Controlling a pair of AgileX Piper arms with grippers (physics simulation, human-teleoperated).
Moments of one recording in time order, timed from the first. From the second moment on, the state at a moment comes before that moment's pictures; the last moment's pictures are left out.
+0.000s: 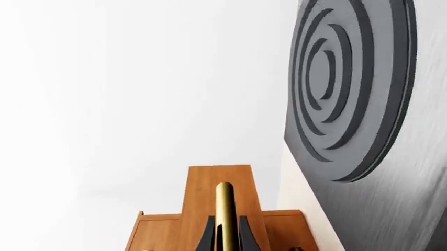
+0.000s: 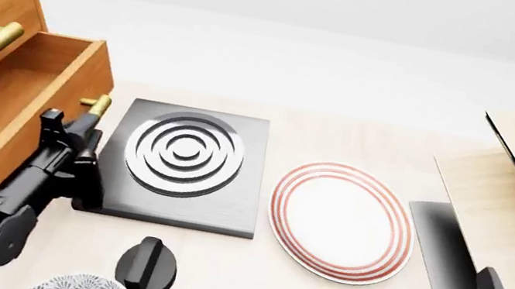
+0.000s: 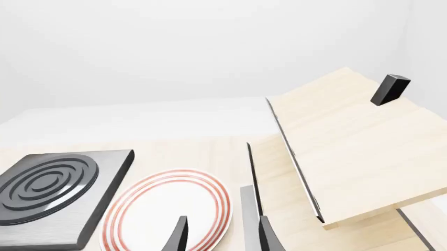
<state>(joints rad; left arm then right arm) -0.11 1.68 -0.35 -1.20 1.59 0.00 0.10 0.00 -0.05 0.06</state>
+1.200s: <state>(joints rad) -0.18 0.42 -0.01 -0.45 1.34 0.00 0.10 0.00 -0.05 0.06</state>
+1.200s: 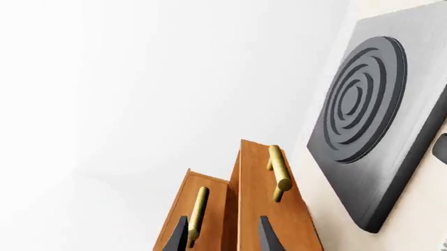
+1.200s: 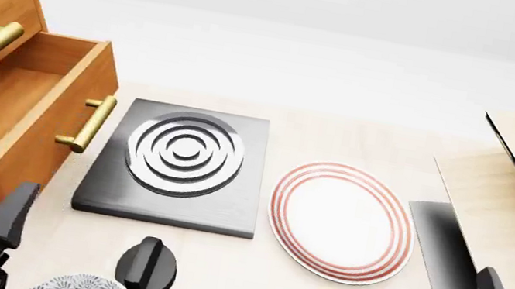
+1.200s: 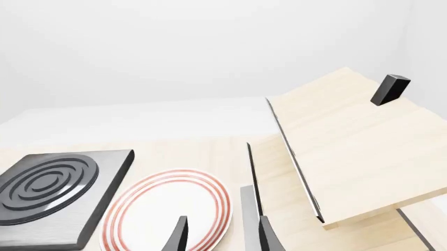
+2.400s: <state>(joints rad) -0.14 0.44 -0.71 0.47 0.14 0.00 0.10 0.00 -0.05 0.06</state>
